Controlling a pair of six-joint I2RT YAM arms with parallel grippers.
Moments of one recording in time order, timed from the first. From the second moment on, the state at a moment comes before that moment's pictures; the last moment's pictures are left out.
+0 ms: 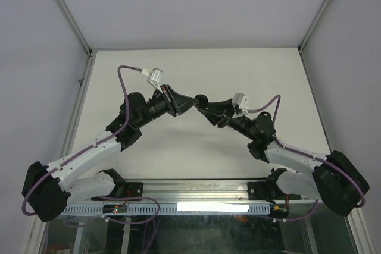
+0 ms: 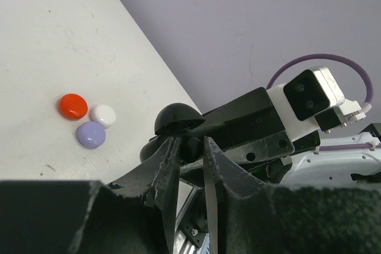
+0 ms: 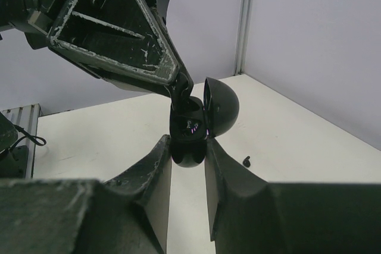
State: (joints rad) left arm -0.72 1.06 0.74 0.39 0.27 -0.83; right arm 0.71 1.13 0.37 1.12 -0.38 0.12
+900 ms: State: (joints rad) left arm -0.70 1.04 0.87 -0.01 0.07 -0.59; right arm 0.71 1.09 0.34 1.09 -0.32 0.10
